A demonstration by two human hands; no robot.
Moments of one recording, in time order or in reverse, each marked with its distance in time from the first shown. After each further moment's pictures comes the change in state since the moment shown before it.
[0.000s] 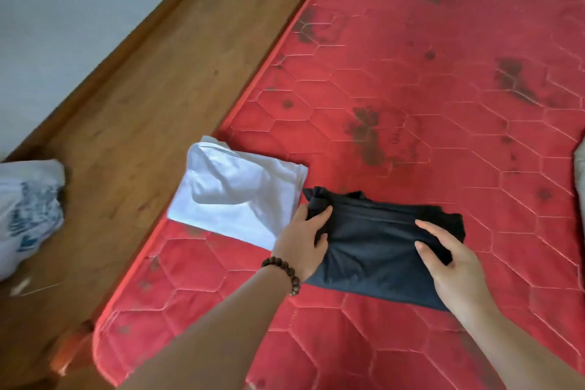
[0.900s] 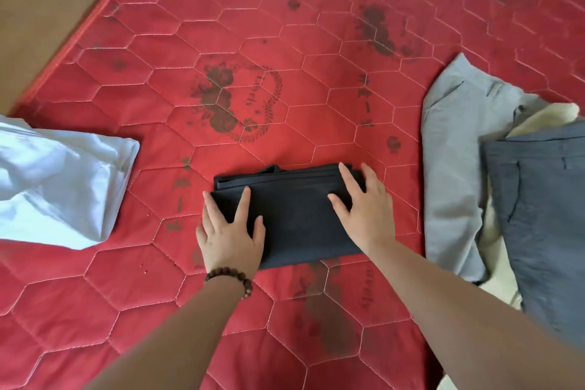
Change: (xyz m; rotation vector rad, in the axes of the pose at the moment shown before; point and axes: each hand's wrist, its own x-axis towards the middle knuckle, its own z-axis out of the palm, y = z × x) left_hand 0.021 0.097 0.196 0.420 0.139 -0.350; right_hand 0.084 0.155 -0.097 -0.737 0.035 -0.112
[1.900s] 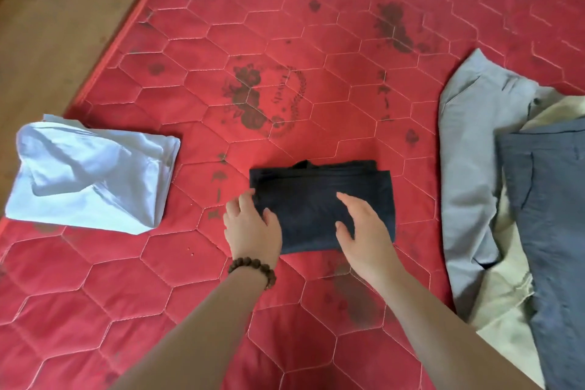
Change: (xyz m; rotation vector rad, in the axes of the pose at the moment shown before) left_hand -0.015 0.002 -0.075 -0.503 0.016 -0.209; right_hand -0.079 -0.080 -0.051 0.518 -0.165 0.041
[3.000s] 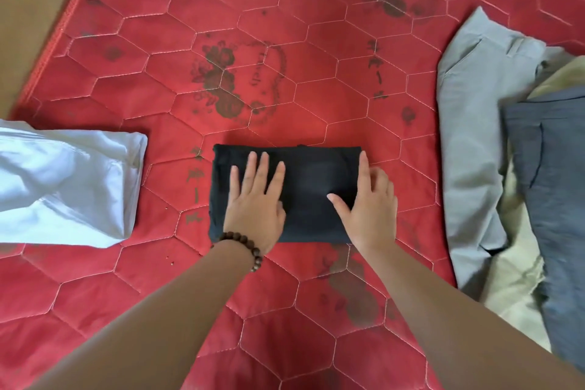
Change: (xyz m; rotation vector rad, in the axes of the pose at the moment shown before) left_hand 0.045 -0.009 0.035 0.736 -0.259 0.739; right_hand 0.052 0.054 0.025 -0.369 0.259 0.180
